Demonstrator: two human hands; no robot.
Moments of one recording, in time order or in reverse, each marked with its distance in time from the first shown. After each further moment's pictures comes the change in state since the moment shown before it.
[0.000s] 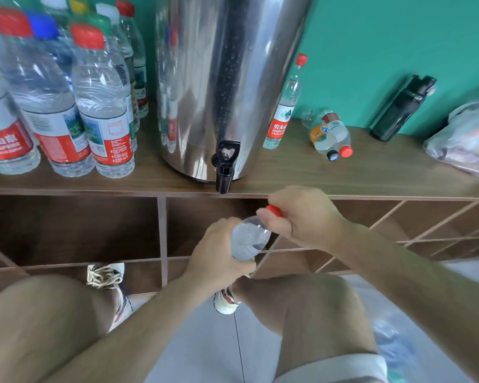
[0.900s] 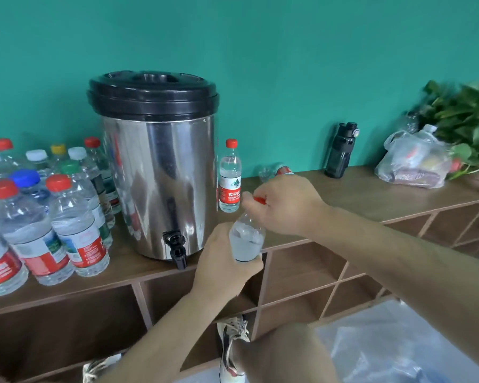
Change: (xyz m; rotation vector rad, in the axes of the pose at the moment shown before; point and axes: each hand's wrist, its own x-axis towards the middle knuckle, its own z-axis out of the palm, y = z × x) left_hand 0.048 0.141 -0.009 -0.054 0.185 0.185; right_hand 0.020 0.029 -0.140 -0.085 0.111 0.300
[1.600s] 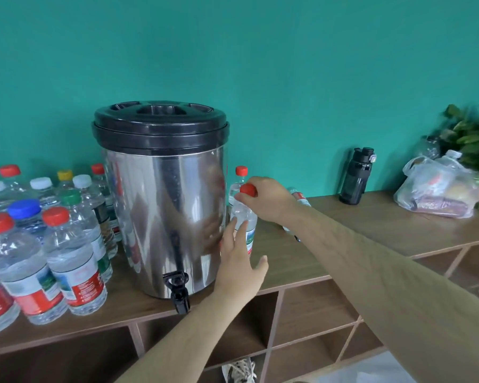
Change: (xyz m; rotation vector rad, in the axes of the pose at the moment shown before) left_hand 0.083 -0.027 0.037 0.133 -0.014 0.047; right_hand 0.126 0.039 0.054 0.374 -0.026 0.181
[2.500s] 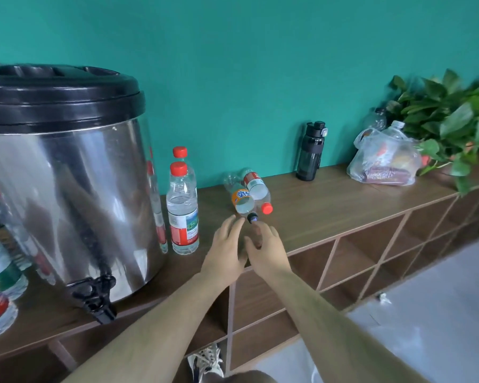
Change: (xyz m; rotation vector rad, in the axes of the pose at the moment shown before) left_hand 0.038 -0.020 0.111 0.189 -0.199 0.232; right_hand -0.114 0.148 0.086 0.372 0.213 0.400
